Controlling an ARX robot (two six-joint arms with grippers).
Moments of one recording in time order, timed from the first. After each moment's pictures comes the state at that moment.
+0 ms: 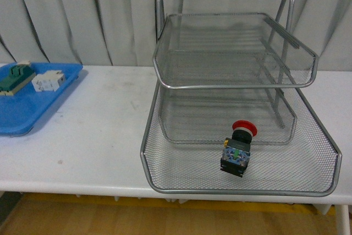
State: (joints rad) left arm 0.00 0.01 0.01 0.00 0.00 -0.01; right arm 0.19 0.91 0.37 0.40 0.01 0.03
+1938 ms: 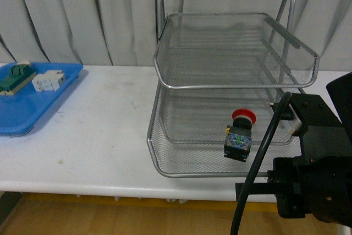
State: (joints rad) left arm 0.00 0.01 0.01 0.00 0.00 -0.01; right arm 0.39 1.73 0.65 0.24 0.08 0.30
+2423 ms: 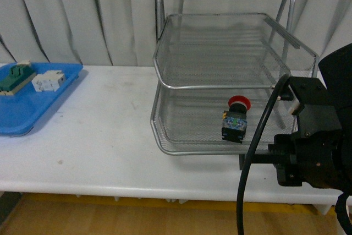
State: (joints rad) left arm 0.00 0.01 0.01 0.00 0.00 -0.01; right arm 0.33 1.81 0.76 0.23 0.11 0.26
